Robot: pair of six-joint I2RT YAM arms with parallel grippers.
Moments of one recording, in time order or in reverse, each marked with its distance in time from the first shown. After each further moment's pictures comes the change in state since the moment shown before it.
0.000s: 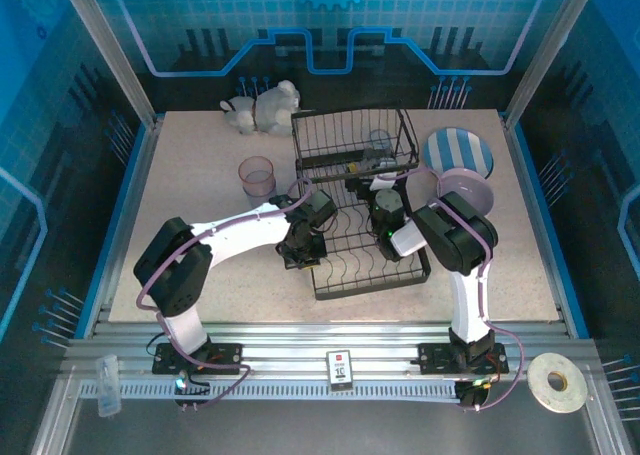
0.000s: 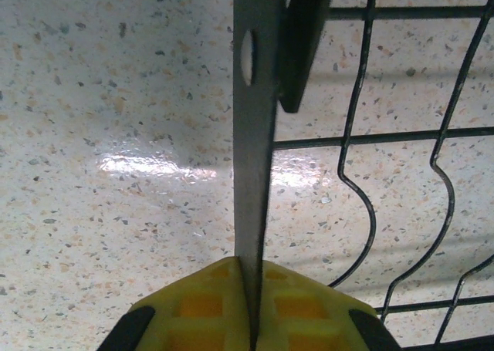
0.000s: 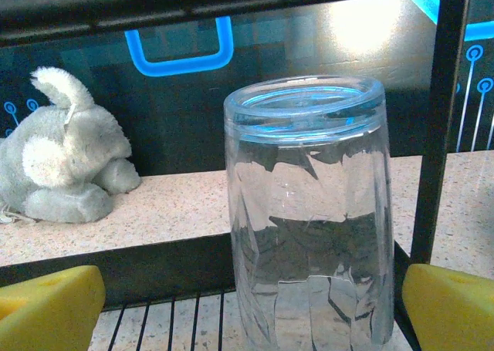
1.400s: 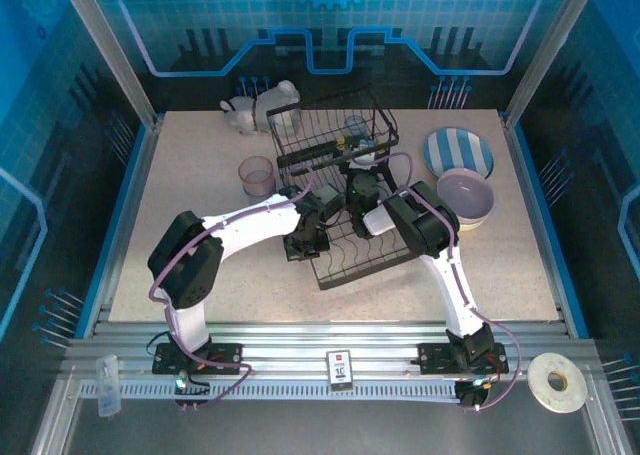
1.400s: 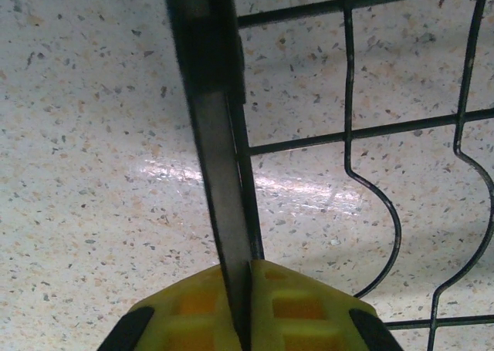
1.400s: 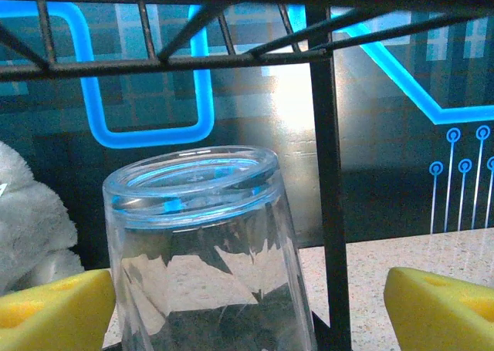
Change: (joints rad) left arm -0.008 0.080 0.131 -0.121 -0.103 -0.009; right arm 0.031 0.321 0.458 0.104 0.192 -0.213
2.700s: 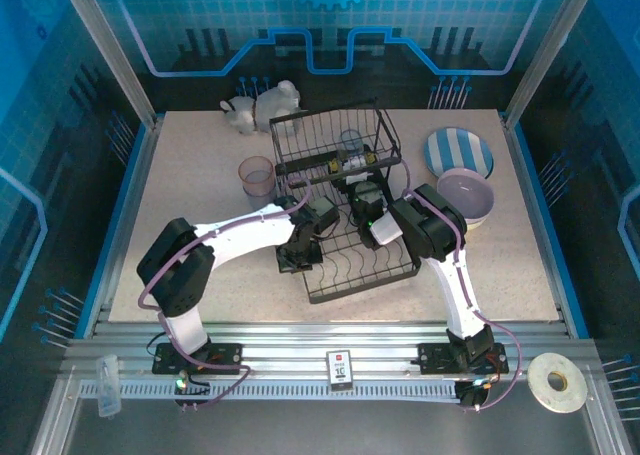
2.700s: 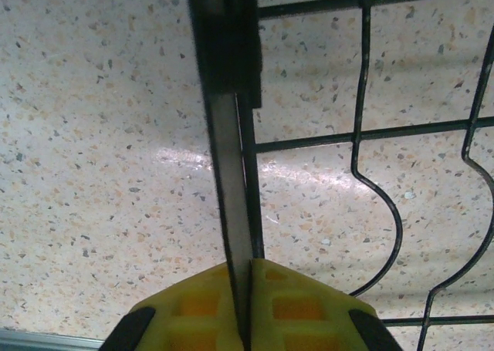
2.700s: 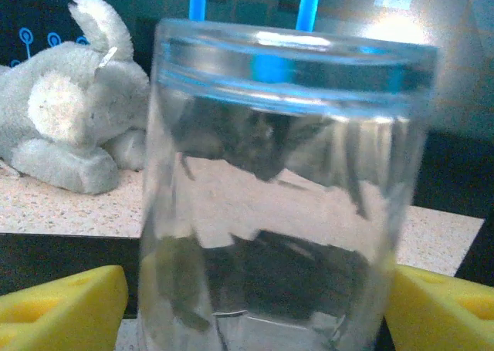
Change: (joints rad) left arm -0.027 -0.076 -0.114 -0.014 0.012 -0.018; right arm 0.003 -0.079 -0.175 -0.108 -0.227 -0.070
